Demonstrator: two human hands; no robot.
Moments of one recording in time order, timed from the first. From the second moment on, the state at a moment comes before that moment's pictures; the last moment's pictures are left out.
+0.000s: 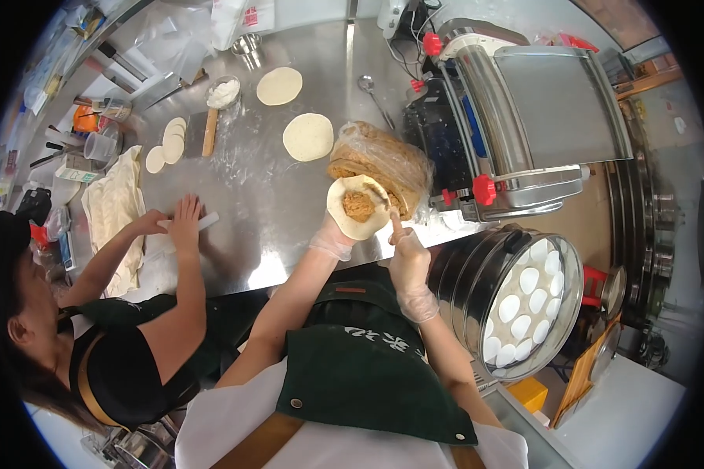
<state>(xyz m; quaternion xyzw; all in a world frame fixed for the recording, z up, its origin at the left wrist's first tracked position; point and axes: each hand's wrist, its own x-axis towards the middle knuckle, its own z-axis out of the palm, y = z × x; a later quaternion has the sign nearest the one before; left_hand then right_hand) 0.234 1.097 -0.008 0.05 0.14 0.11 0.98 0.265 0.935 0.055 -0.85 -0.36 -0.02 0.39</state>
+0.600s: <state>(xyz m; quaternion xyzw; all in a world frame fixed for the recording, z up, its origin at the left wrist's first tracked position) 0.254 1.093 0.021 0.01 0.13 0.11 0.99 0.262 0.935 0.082 -0.86 -0.31 0.06 0.40</state>
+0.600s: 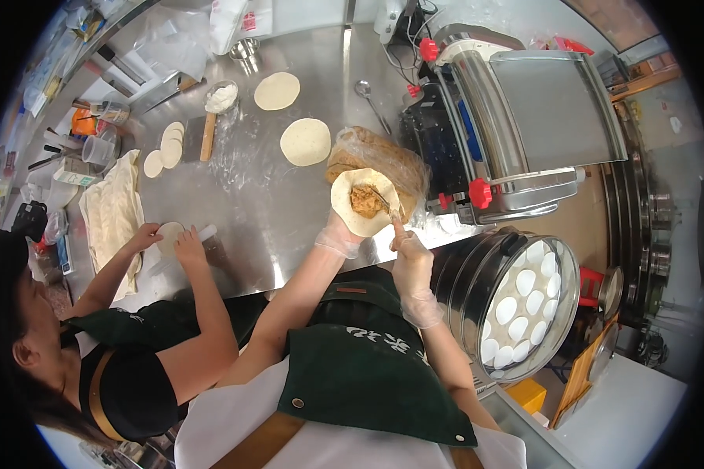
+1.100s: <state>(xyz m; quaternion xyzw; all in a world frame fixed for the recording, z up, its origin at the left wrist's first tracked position) 0.259 1.095 0.018 0.02 0.12 0.14 0.98 0.278 0.941 0.088 -0.86 -0.35 -0.01 0.38</state>
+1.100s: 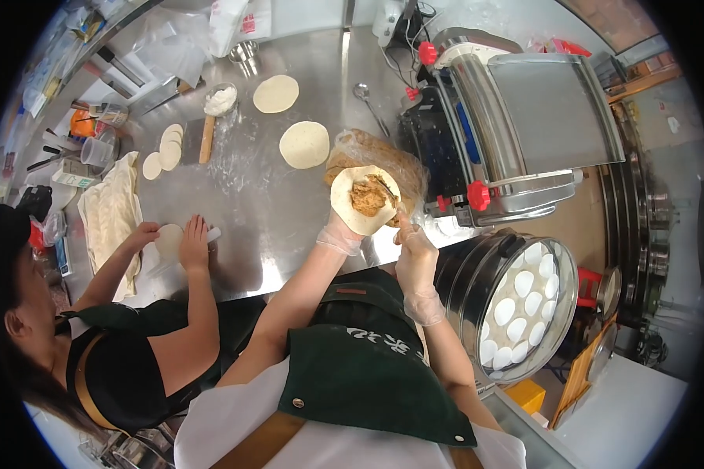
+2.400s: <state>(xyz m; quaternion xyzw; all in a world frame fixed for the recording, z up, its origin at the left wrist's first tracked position) 0.275 1.095 0.032 -0.03 0.08 0.15 0.98 0.268 0.962 0.060 -0.89 -0.37 -0.17 0.22</state>
